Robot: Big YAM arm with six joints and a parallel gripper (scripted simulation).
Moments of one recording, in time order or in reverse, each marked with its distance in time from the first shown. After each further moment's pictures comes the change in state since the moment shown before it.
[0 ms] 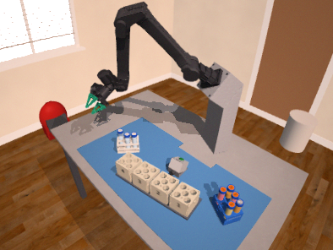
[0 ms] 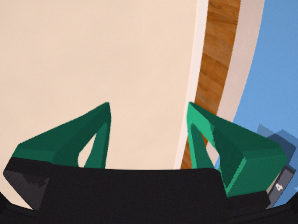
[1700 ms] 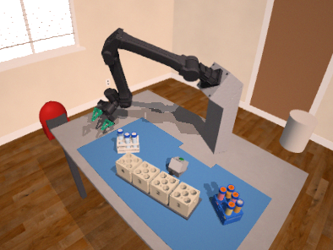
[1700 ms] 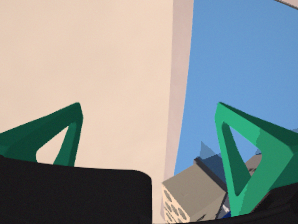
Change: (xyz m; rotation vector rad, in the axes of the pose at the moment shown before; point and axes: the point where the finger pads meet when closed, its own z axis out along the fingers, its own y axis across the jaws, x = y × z) arm -0.038 -0.139 0.026 -0.007 0.047 0.029
